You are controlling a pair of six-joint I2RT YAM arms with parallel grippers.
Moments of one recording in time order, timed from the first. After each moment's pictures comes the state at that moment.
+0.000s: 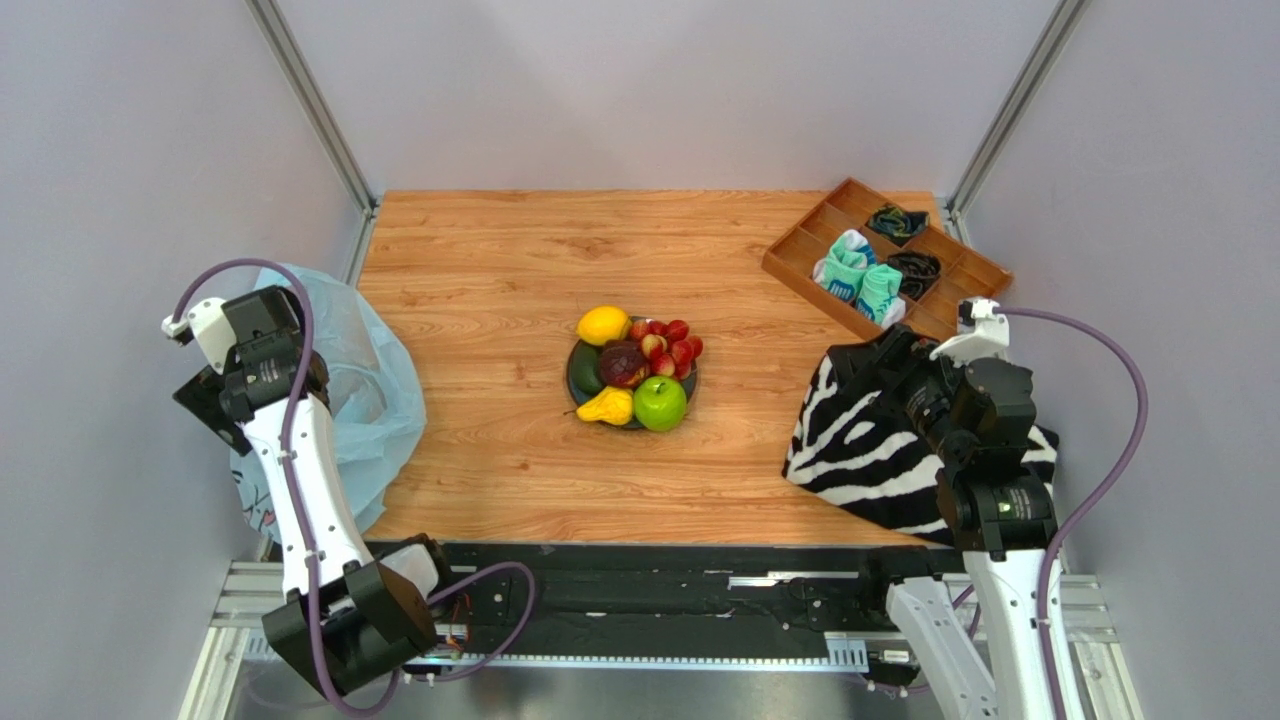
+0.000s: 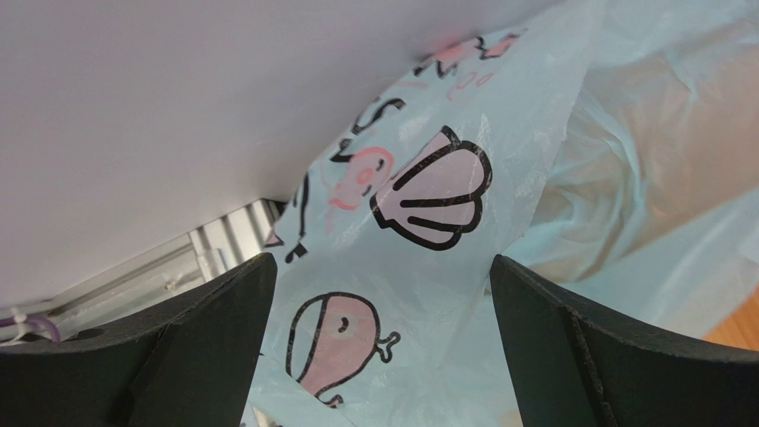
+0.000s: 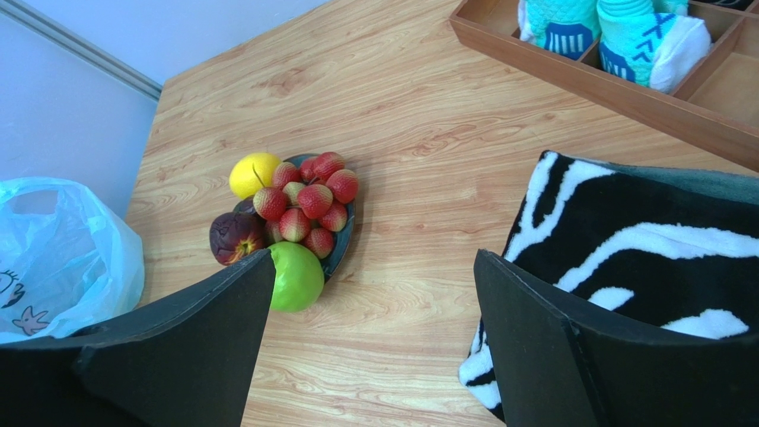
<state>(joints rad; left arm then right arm) 0.48 1.03 1.08 -0.84 -0.60 -0.32 0.06 0.55 0.82 -0.54 -0.17 0.50</state>
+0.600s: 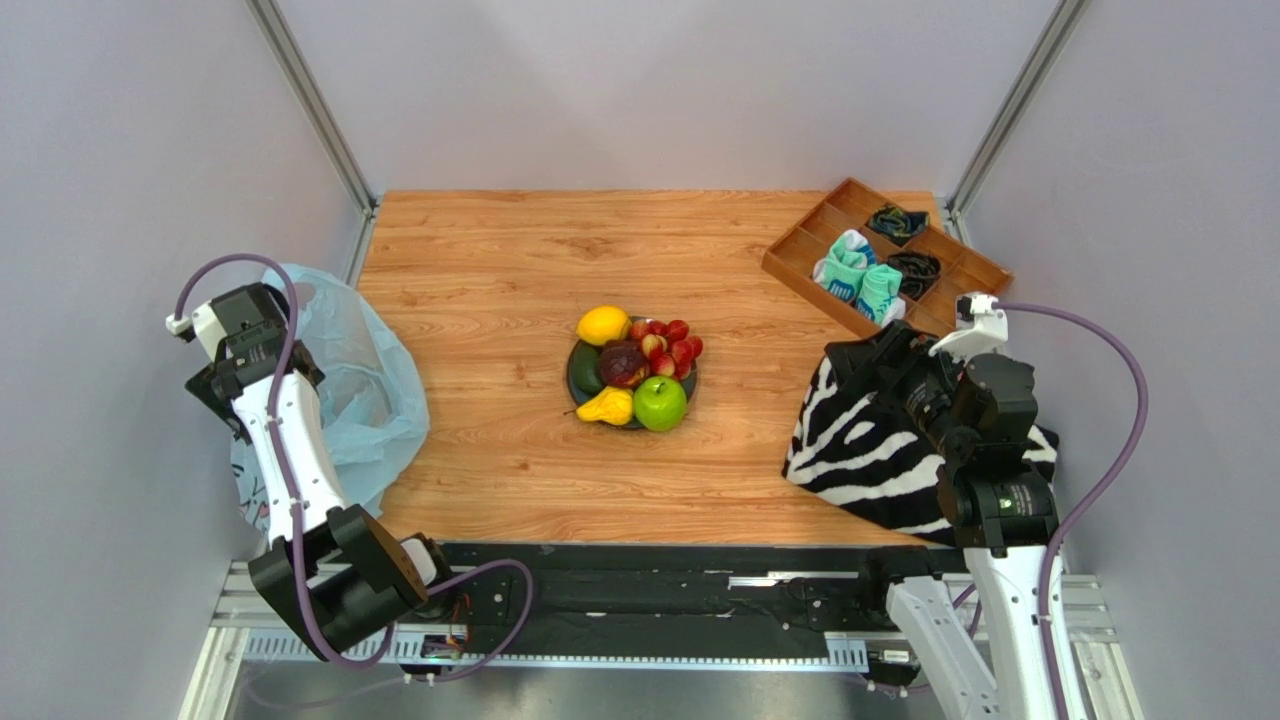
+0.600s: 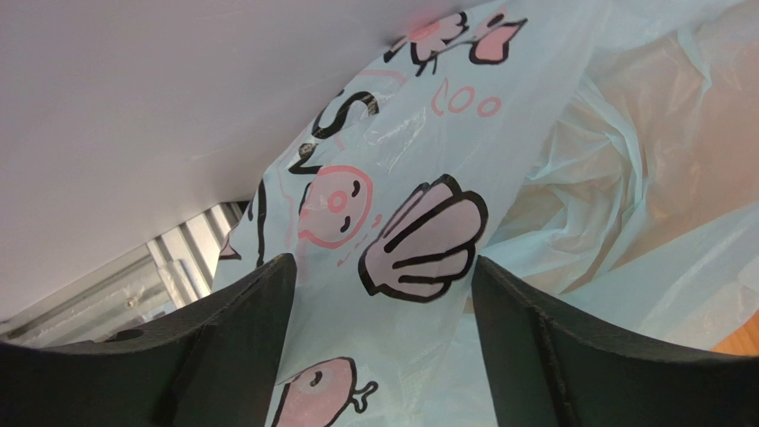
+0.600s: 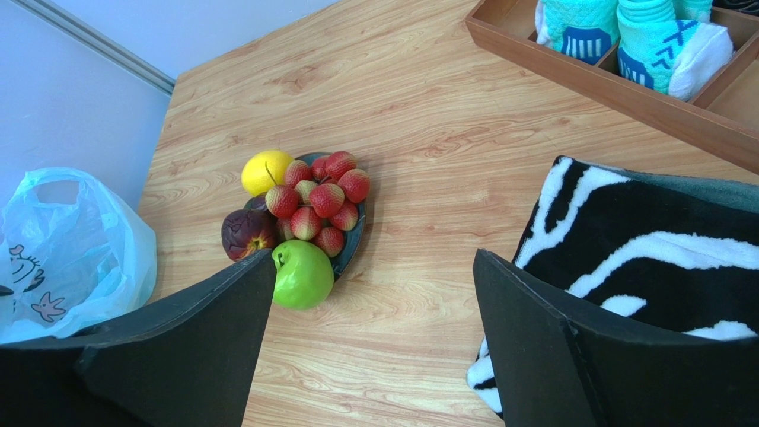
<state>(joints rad) 0.57 1.17 1.08 -0.77 -0.49 -0.28 0.06 0.58 0.85 -0.53 -0.20 0.50</state>
